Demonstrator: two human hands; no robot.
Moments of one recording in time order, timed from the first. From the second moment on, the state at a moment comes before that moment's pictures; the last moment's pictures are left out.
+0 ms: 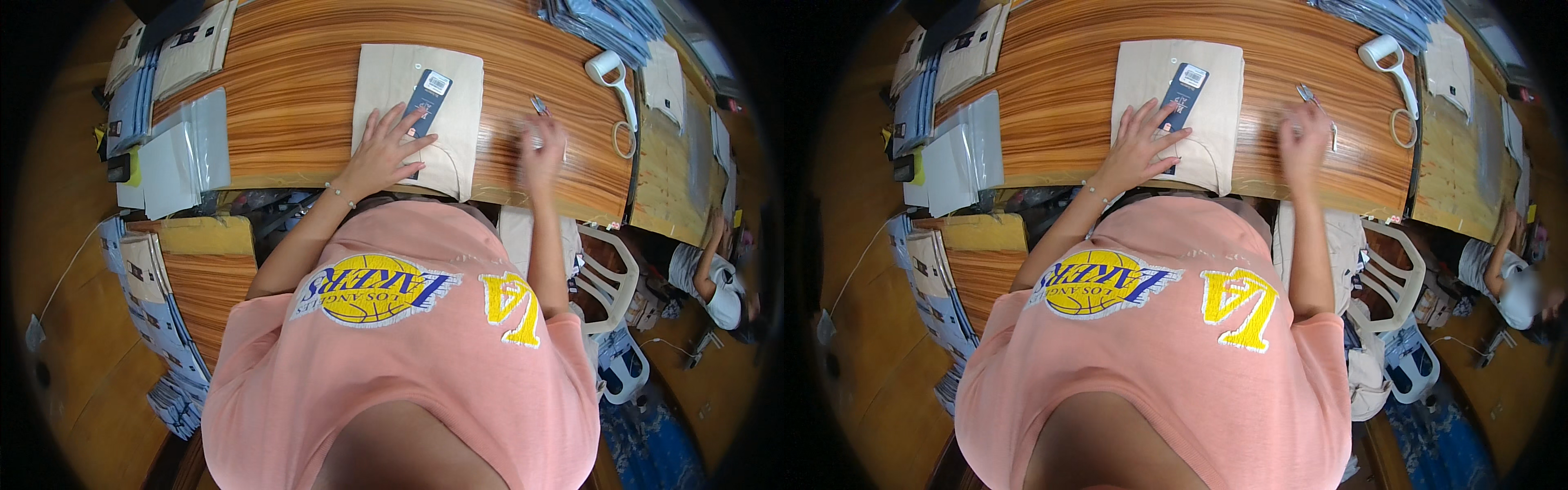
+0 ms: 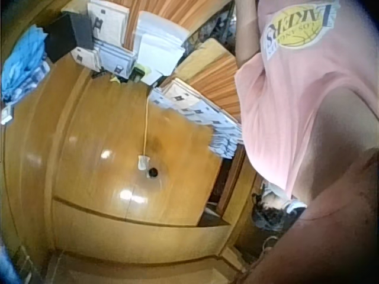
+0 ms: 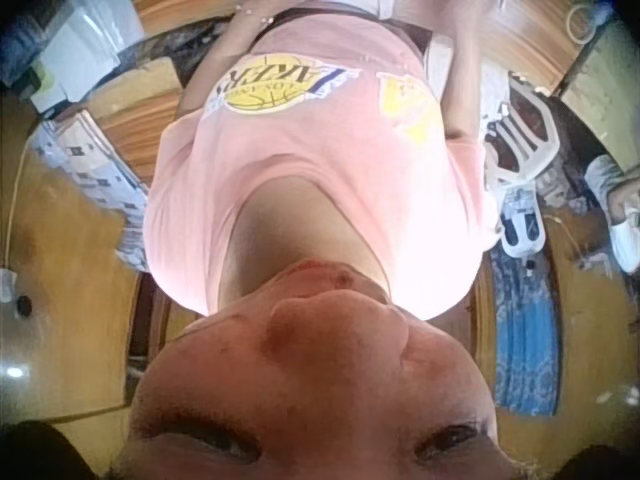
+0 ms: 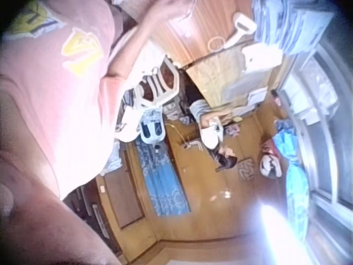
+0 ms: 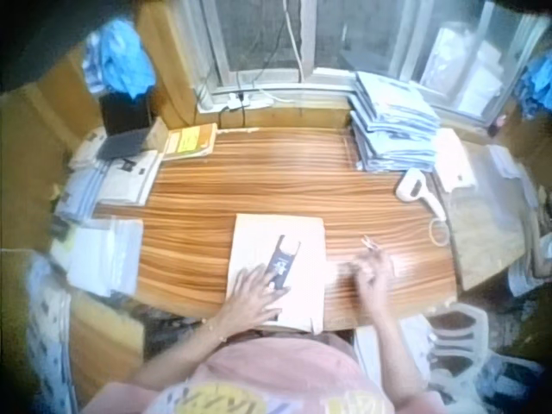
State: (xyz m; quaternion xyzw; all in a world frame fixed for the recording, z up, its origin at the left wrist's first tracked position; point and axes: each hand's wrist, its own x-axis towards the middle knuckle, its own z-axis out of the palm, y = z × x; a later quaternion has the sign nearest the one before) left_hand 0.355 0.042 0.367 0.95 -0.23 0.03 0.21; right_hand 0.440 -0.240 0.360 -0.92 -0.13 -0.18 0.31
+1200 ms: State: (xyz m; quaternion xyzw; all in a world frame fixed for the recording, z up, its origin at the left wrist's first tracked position) left_hand 0.406 0.052 0.309 0.93 -0.30 0.09 0.18; right_hand 0.253 -0.185 0.455 -0.77 0.19 0.20 0.58
